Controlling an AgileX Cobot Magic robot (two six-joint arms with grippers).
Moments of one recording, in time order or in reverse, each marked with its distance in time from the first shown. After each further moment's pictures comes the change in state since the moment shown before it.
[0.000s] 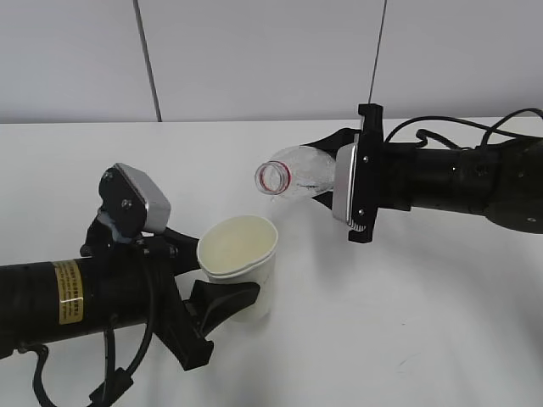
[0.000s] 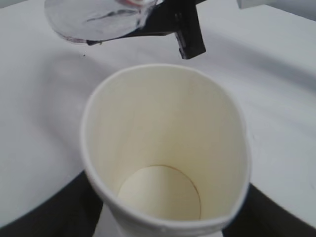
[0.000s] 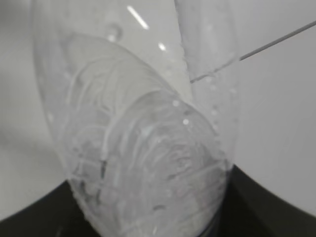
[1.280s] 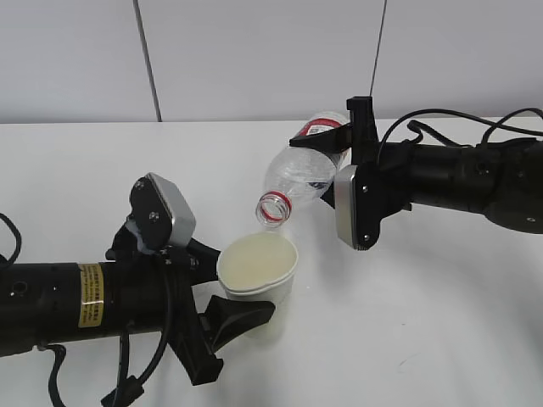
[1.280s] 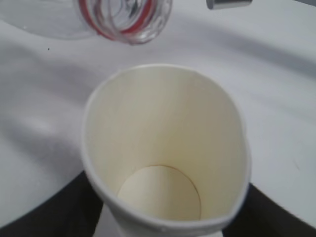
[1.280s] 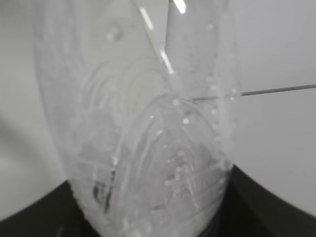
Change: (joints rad) left arm 0.000 0.070 -0.058 0.143 -0.008 -0.031; right arm 0.000 0.000 0.000 0.011 -0.072 -0.372
